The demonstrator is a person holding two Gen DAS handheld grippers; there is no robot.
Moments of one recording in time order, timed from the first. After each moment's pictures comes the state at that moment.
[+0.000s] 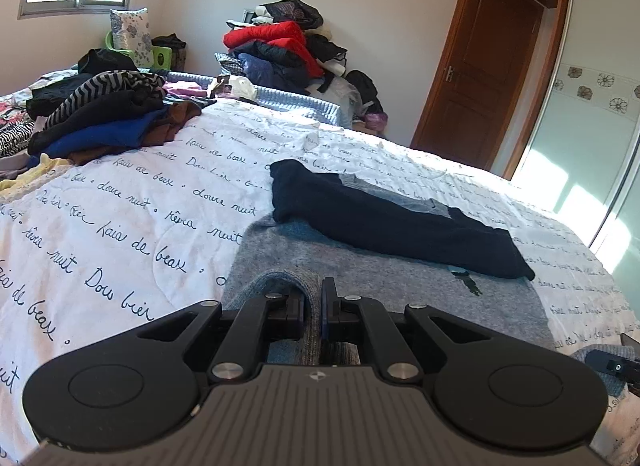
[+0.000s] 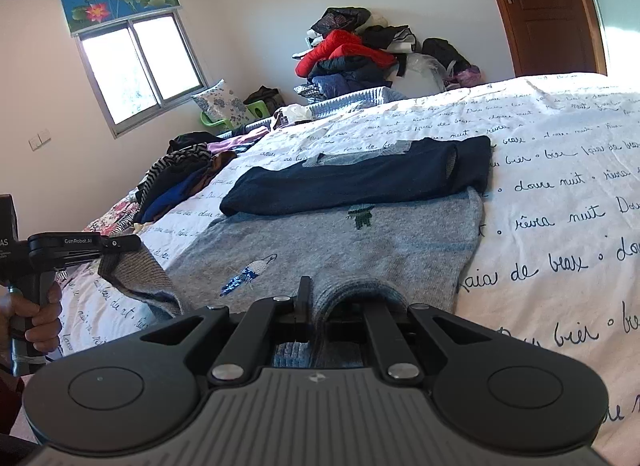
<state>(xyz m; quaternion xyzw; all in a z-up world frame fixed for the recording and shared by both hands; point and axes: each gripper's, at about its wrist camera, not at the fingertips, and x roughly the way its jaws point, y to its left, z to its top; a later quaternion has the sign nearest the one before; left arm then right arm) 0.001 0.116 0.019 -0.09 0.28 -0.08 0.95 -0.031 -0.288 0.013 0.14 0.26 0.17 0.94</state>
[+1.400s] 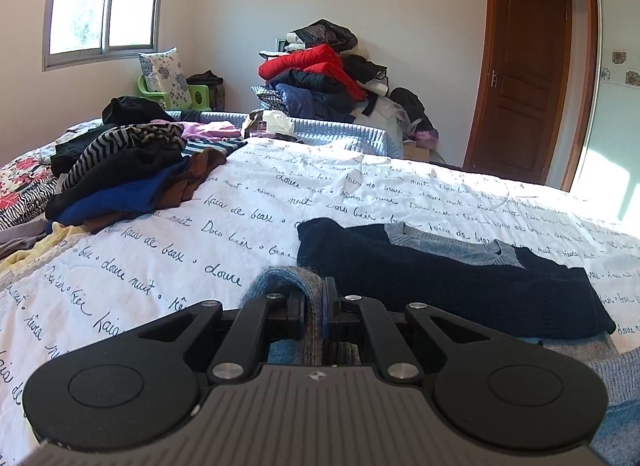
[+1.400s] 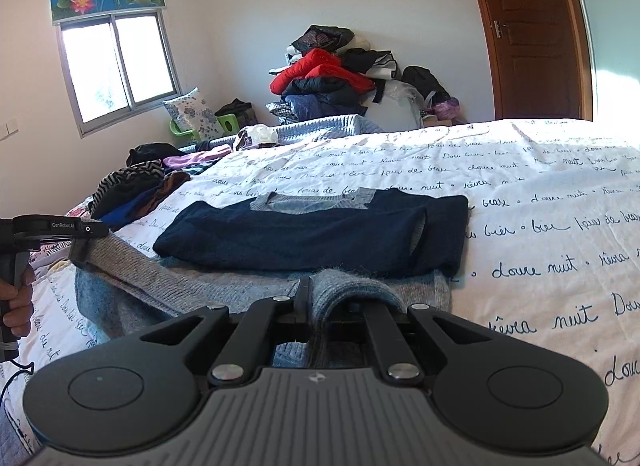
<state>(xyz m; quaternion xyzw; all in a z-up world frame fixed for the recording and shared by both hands) 0.095 0.075 0.035 -0.03 0.24 0.01 0.97 0.056 -0.303 0.024 0.09 0.23 0.13 0.96</state>
